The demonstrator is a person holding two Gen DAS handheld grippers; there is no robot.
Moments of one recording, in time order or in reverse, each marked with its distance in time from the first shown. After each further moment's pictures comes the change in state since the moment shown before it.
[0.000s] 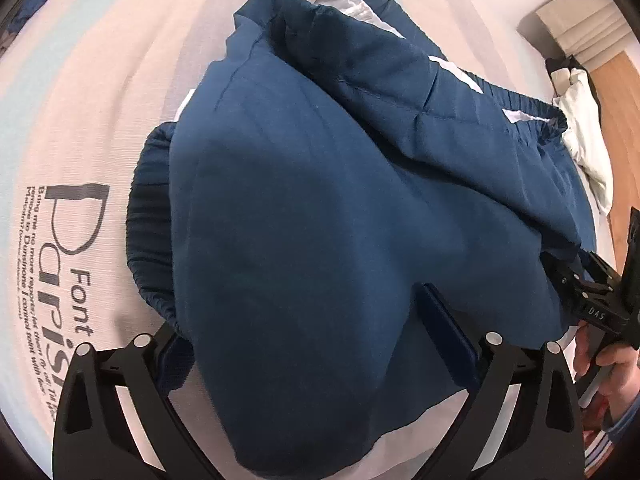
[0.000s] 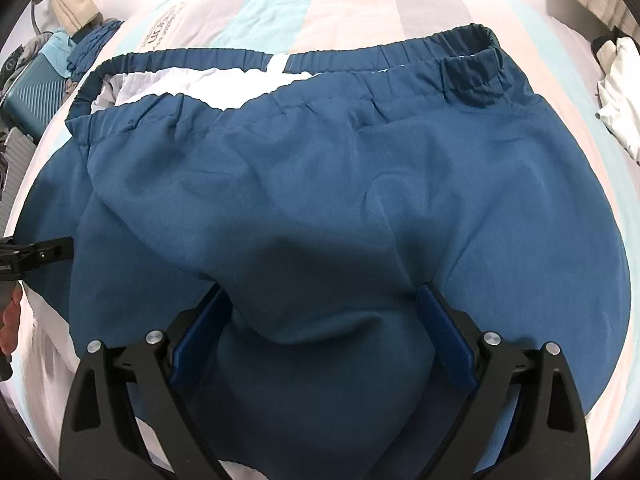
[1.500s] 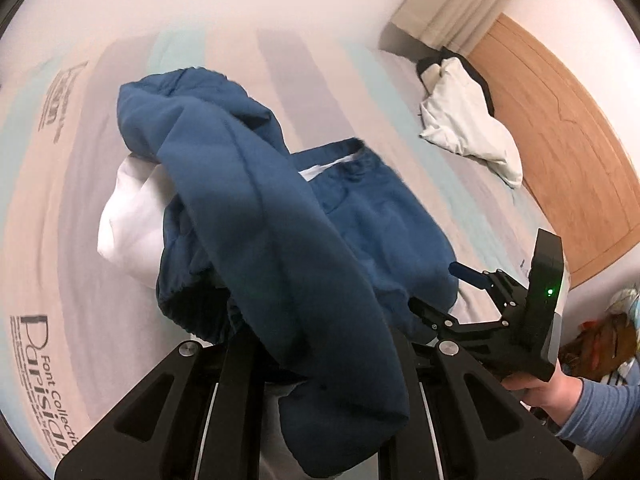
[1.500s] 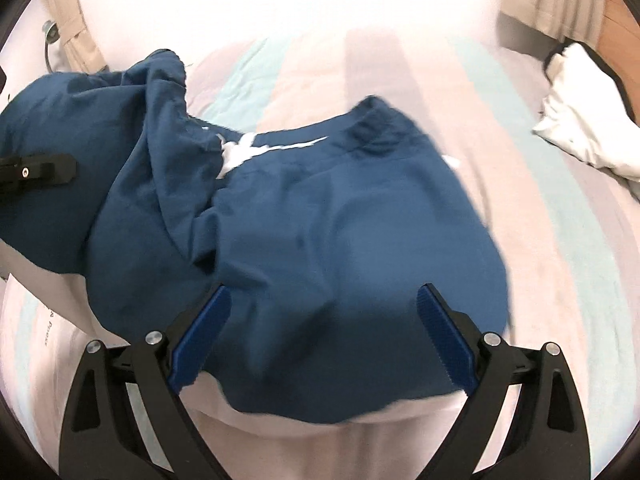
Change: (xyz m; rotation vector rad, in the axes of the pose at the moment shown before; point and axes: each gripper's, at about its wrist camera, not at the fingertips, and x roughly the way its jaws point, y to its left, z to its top) left arm -0.101 -0.194 0.017 0.297 -0.200 -0.189; right arm -0.101 -0.066 -0.046 0.052 -0.222 -0.011
